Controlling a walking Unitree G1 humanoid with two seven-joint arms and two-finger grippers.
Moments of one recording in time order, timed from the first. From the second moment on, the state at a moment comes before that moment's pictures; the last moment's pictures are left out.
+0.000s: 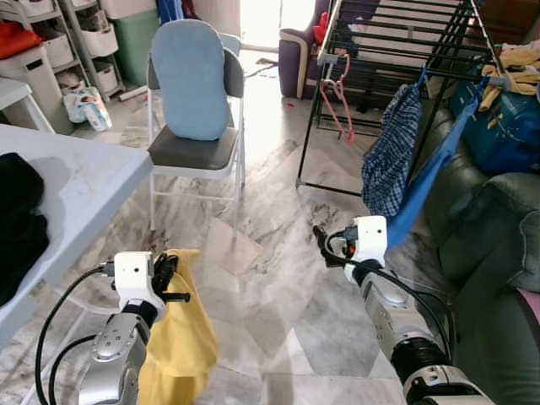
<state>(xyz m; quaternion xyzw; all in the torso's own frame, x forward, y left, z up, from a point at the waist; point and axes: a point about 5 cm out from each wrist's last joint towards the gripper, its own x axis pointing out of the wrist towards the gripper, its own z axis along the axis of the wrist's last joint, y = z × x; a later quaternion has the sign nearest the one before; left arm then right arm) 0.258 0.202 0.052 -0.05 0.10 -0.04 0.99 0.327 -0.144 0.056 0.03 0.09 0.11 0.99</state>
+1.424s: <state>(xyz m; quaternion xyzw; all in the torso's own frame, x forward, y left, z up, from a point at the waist) 0.261 0.202 0.043 -0.04 0.11 -0.06 0.99 0.333 -0.146 0.062 0.08 0.09 0.09 0.99</state>
